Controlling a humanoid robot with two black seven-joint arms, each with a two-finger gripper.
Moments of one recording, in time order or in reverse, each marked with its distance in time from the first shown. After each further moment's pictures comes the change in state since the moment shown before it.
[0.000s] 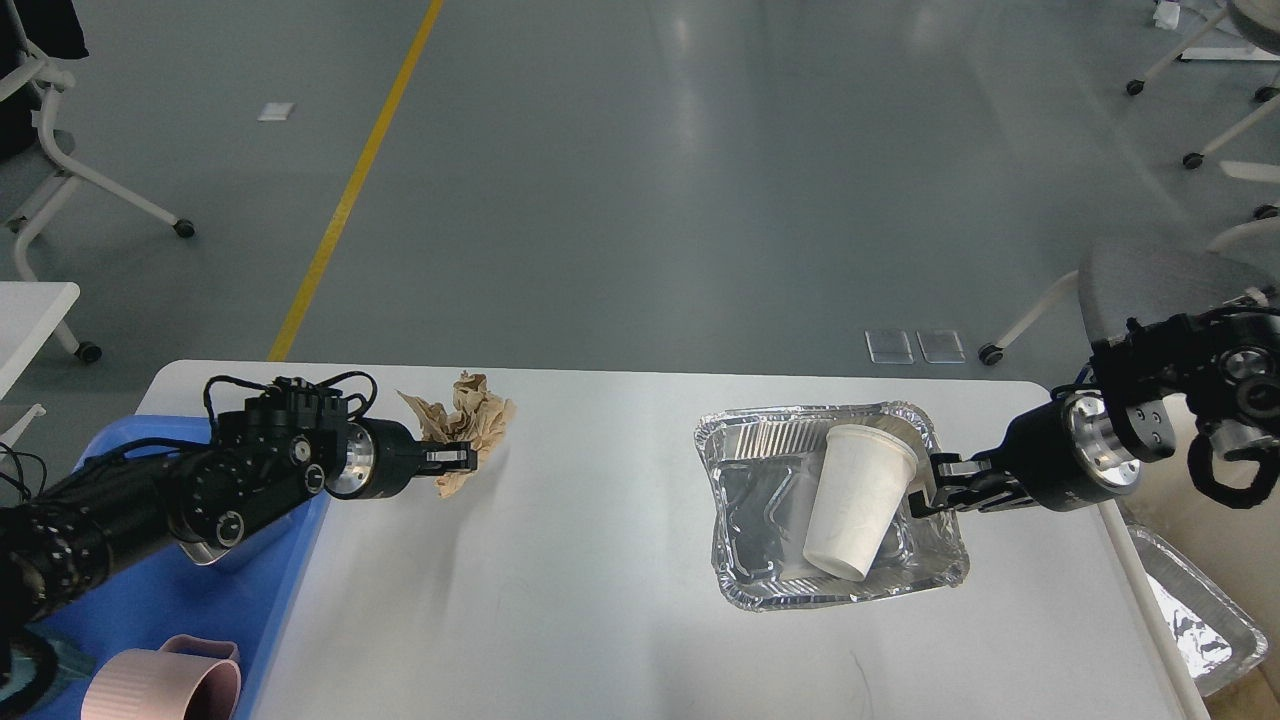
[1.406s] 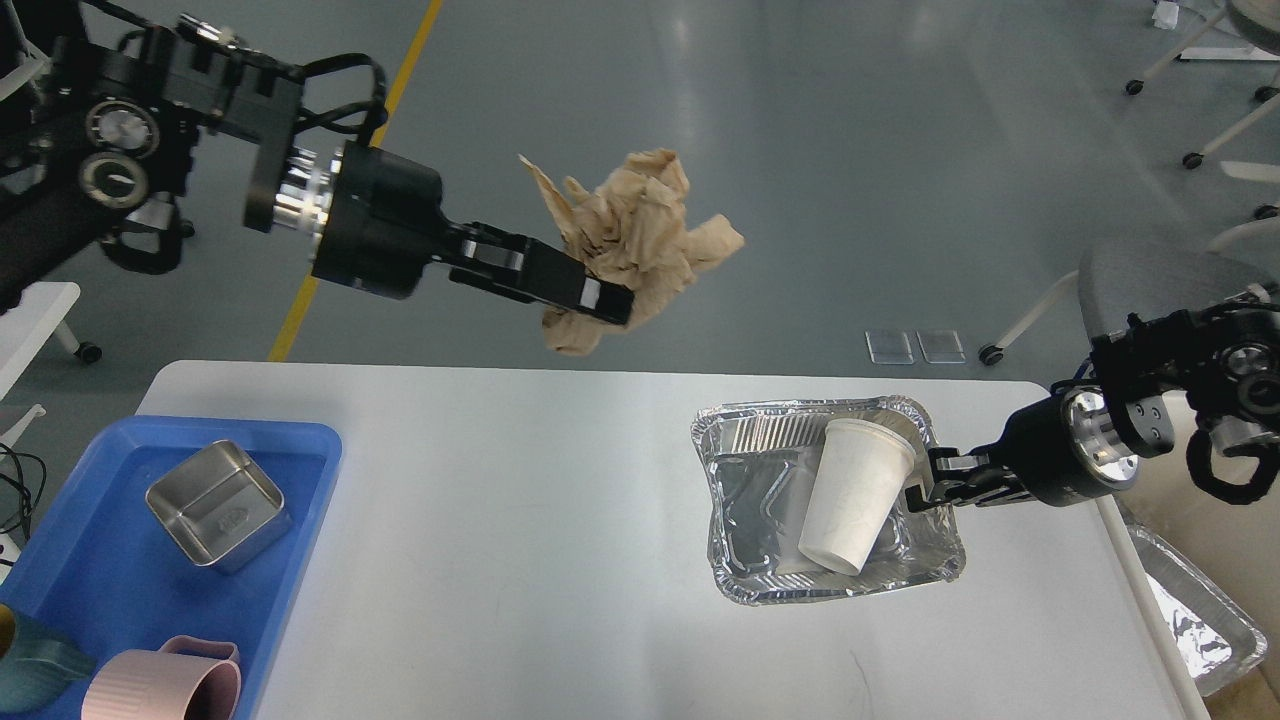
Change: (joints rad) left arm -0.338 0.100 -0.433 -0.573 -0.040 -0.534 -0.035; right arm 0.000 0.003 0.014 0.002 -0.001 0.000 0.000
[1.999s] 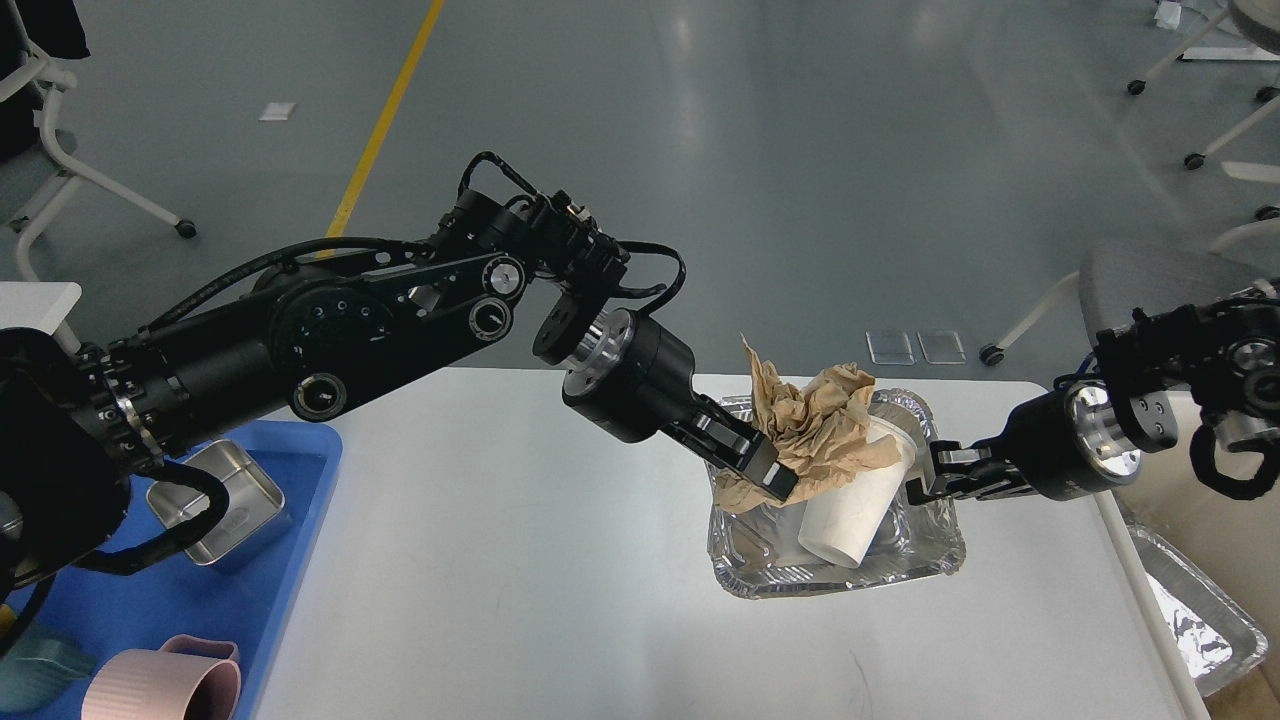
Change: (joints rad) left arm 0.020 -0.384 0.154 0.221 0.131 0.000 0.001; right arm 0.000 -0.001 0.015 0.000 0.003 0.000 0.000
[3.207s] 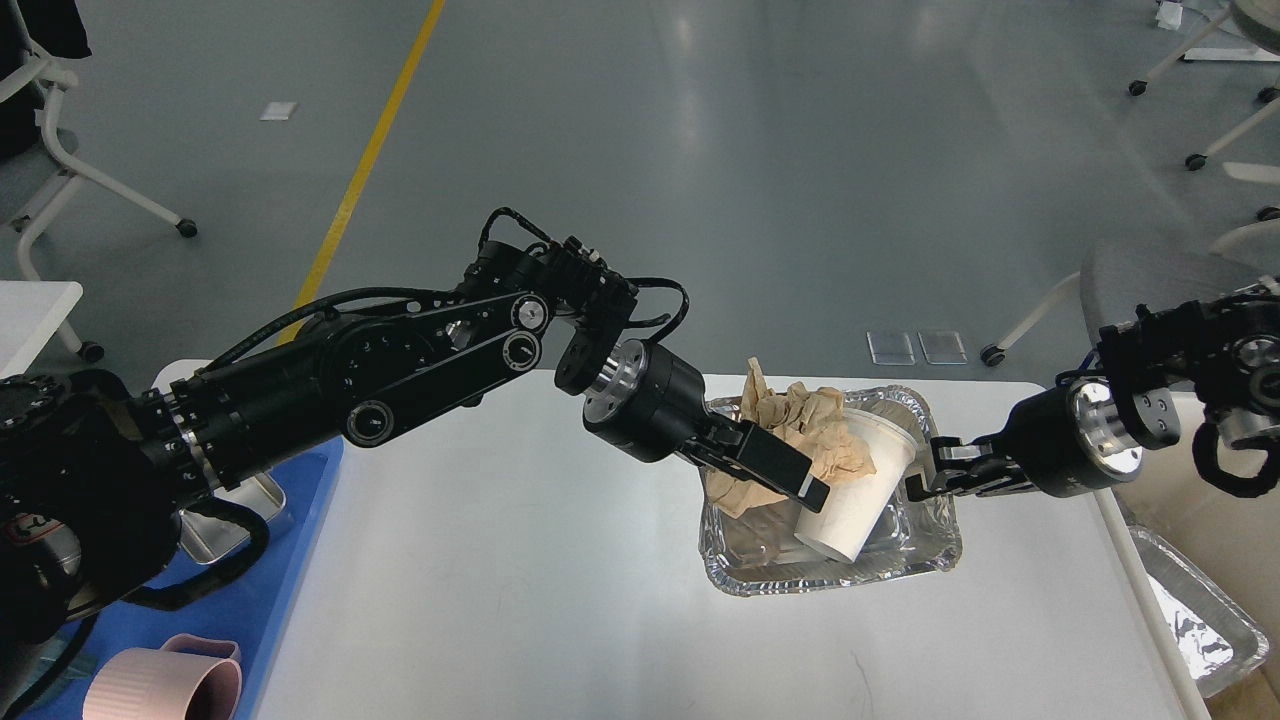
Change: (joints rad) left arm 0.067 -0.077 -0.009 0.102 -0.038 0.048 0.045; right arm 0.000 -0.004 0.008 0.005 0.006 0.000 -0.001
